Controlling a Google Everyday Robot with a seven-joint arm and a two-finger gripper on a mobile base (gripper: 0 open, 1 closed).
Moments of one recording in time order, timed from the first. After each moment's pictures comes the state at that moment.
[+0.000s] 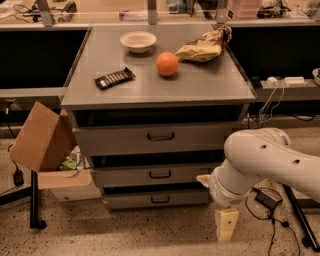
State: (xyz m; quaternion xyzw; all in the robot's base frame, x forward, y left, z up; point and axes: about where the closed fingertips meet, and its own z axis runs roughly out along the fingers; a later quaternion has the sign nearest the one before) arm 0.398 -0.156 0.637 -0.75 0.66 0.08 0.08
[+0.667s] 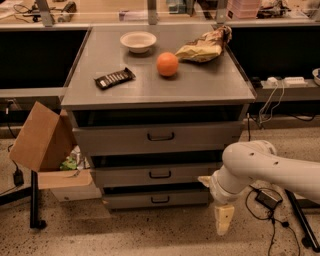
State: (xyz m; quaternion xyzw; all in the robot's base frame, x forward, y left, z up) arm 0.447 -0.183 0.549 -0.75 0.65 0.07 0.09
